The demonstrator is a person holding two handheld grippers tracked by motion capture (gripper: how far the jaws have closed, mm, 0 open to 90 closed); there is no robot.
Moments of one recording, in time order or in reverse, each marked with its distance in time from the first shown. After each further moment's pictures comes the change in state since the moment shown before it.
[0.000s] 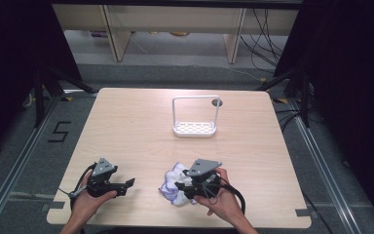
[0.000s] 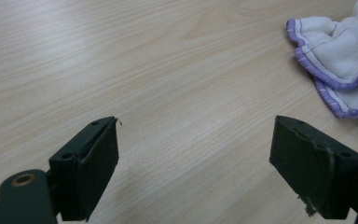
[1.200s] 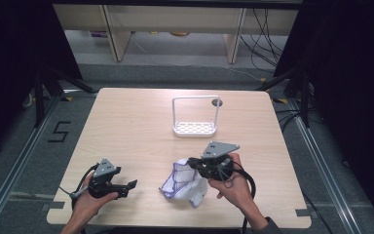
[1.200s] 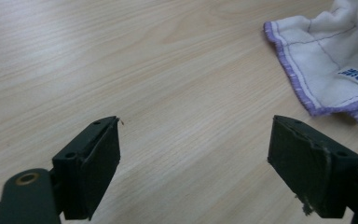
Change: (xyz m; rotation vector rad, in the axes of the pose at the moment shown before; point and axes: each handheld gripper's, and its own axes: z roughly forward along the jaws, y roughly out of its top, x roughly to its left) left arm -0.011 0.002 0.002 -0.045 -0.058 -0.022; right arm -0.037 0.020 -0.042 -0.076 -0.034 0.039
